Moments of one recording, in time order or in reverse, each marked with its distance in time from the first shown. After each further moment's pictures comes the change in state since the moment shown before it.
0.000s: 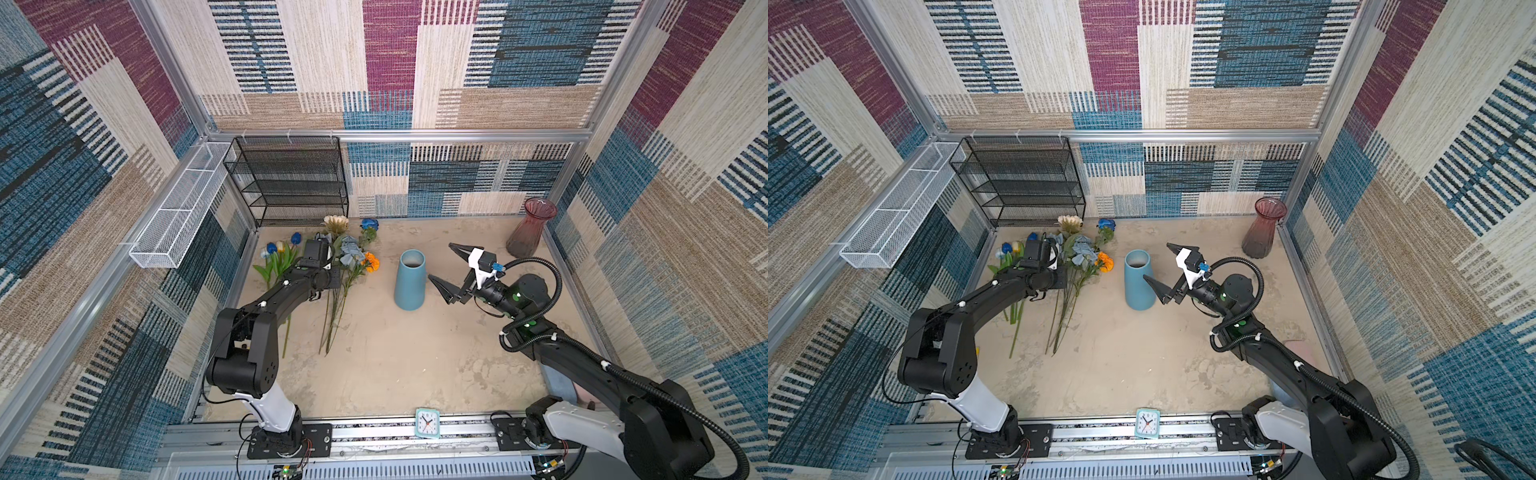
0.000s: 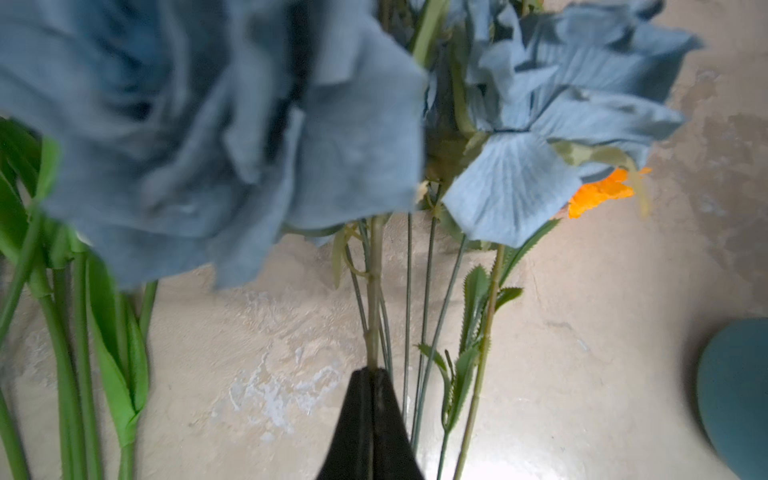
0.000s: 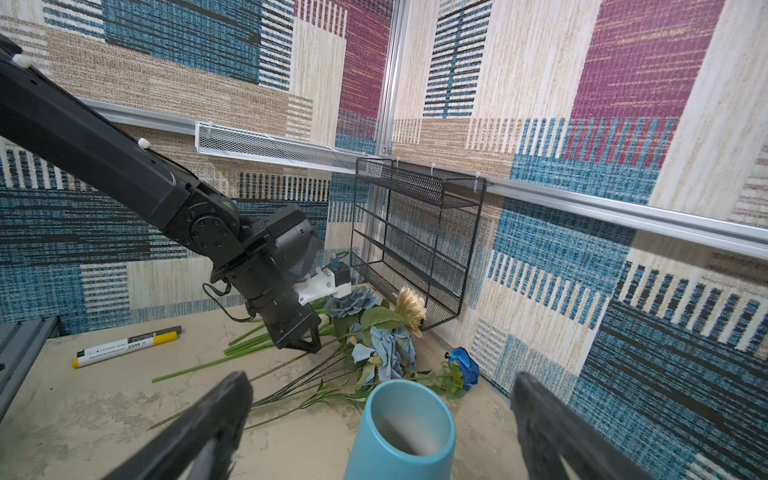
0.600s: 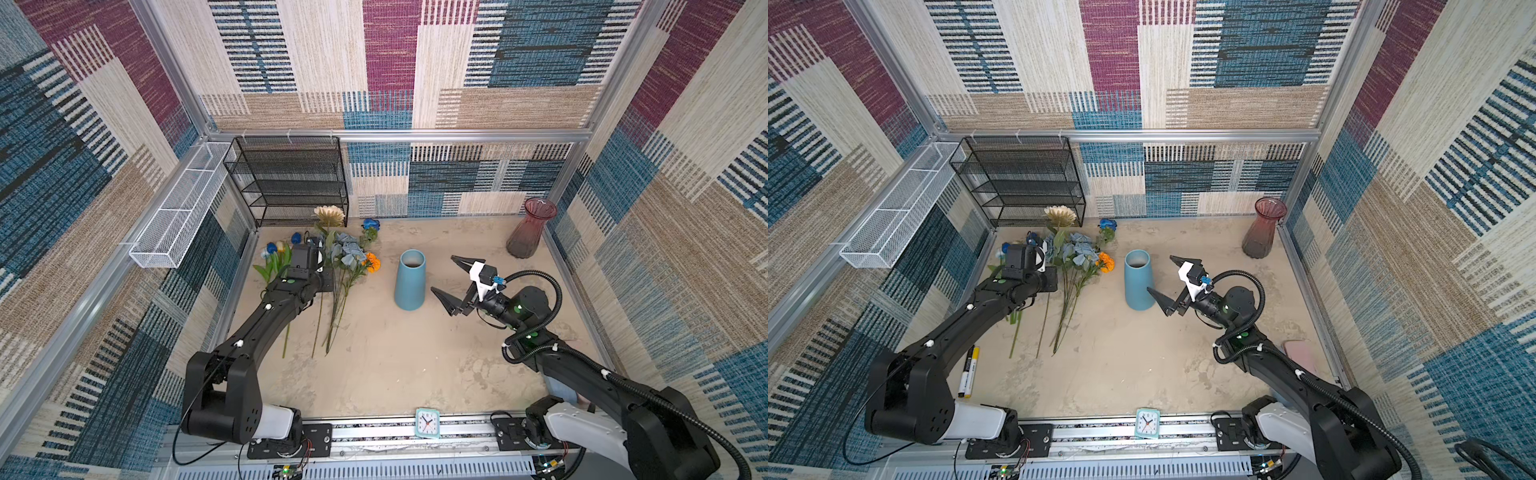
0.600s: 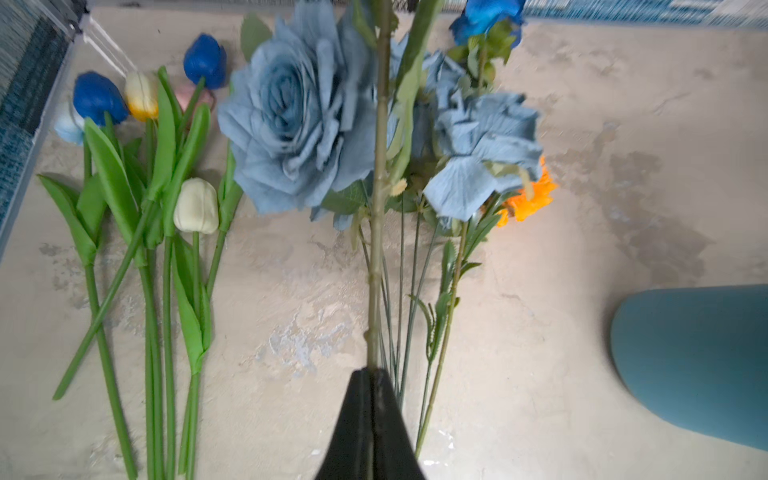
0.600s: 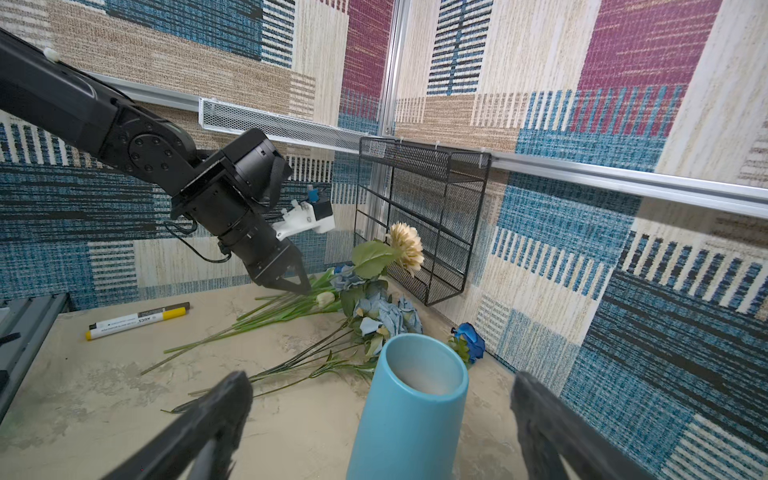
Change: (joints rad) left arm 0.000 -0.282 -0.110 -0.021 -0.010 -0.011; right arm 0.000 -0.043 -0.126 0.046 0.001 -0.014
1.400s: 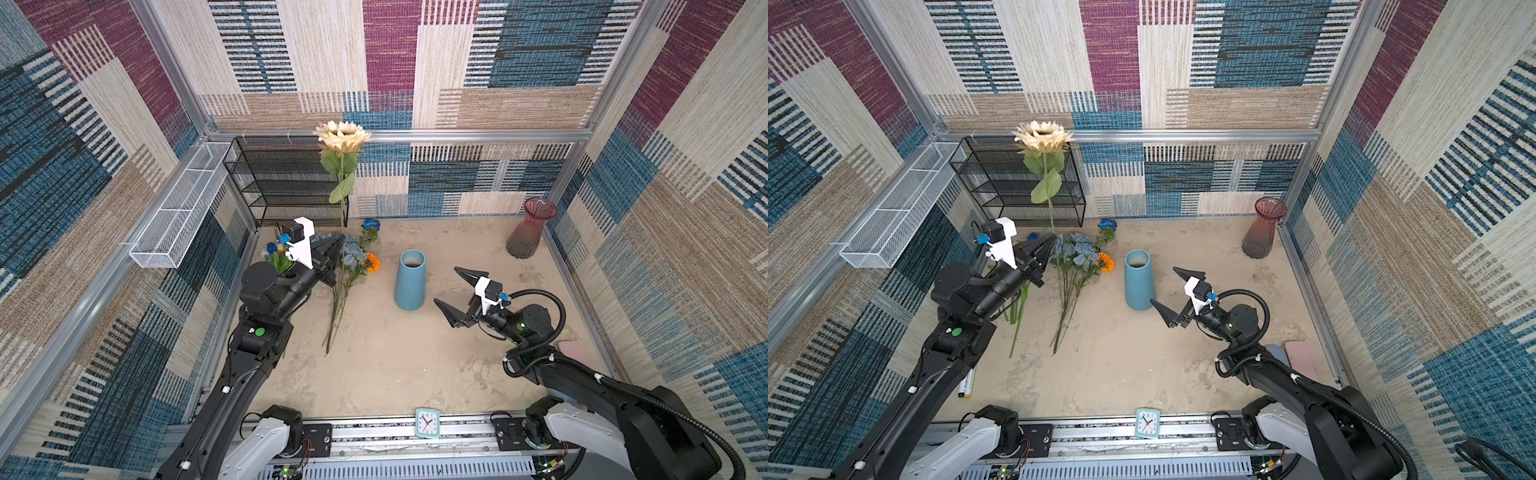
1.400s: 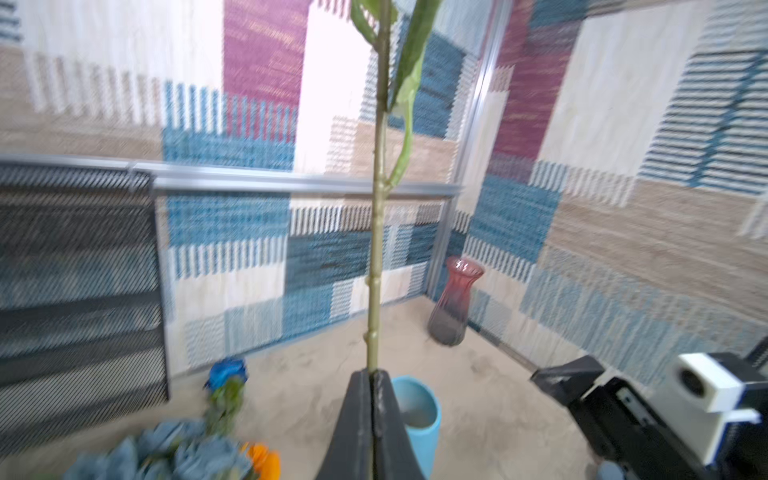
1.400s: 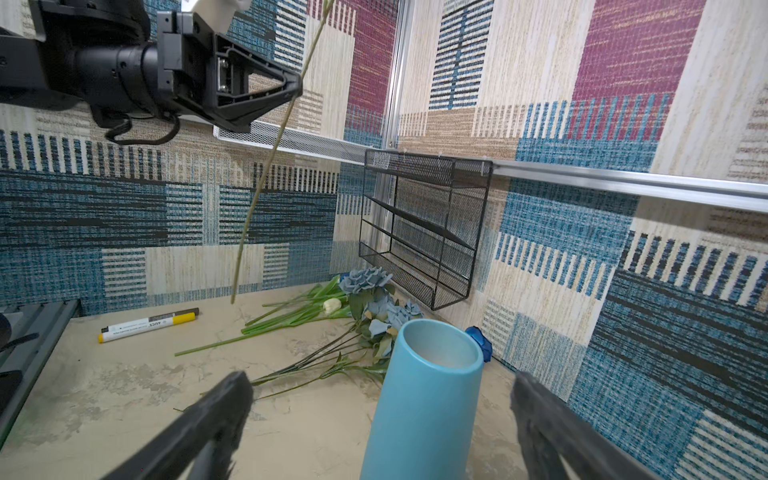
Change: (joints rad) left arm -0.090 -0.435 -0.096 0.649 0.501 -0.085; right arm 0.014 -0.003 -0.141 0.215 0.014 0.042
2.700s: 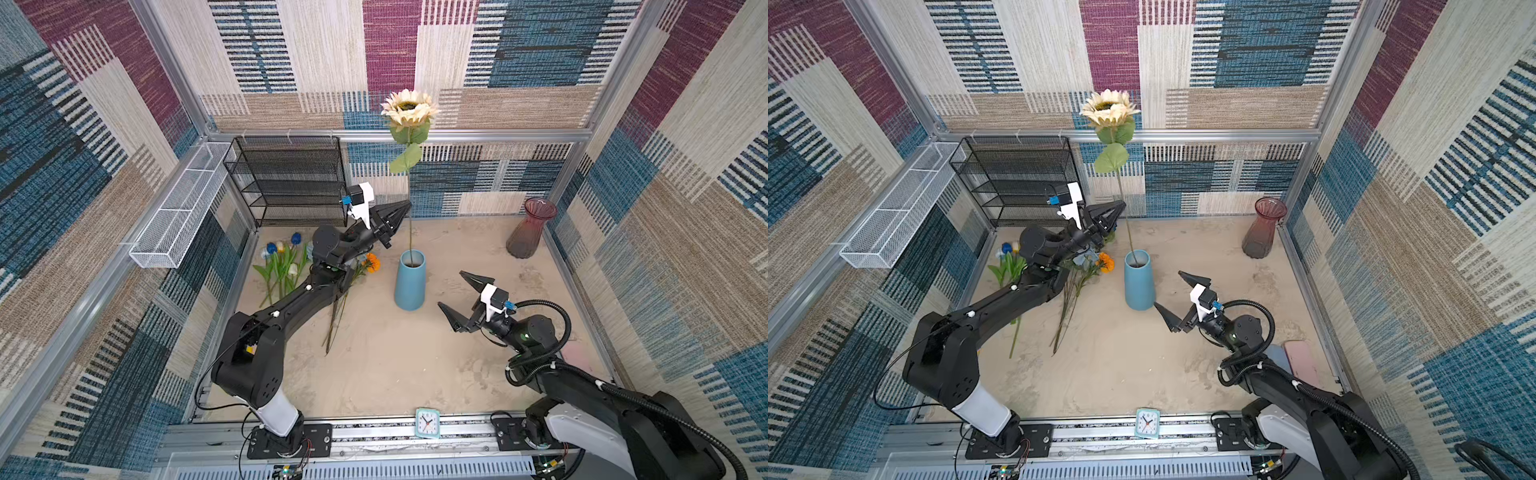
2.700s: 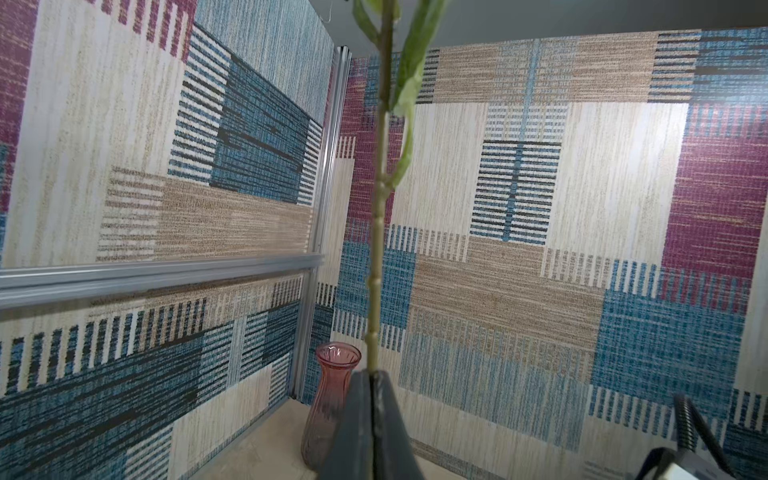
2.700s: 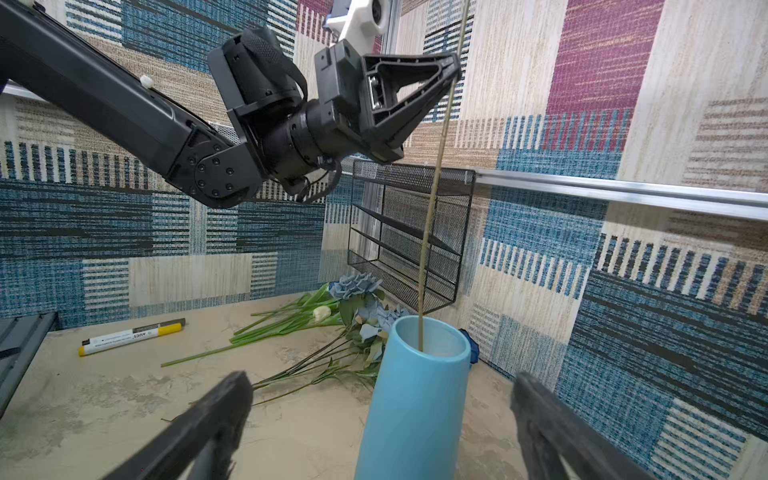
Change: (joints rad) left arm -0.183 0.712 0.291 0.728 0.198 -0.255; right arm 0.011 -0.040 -0.076 0.065 0.060 0.003
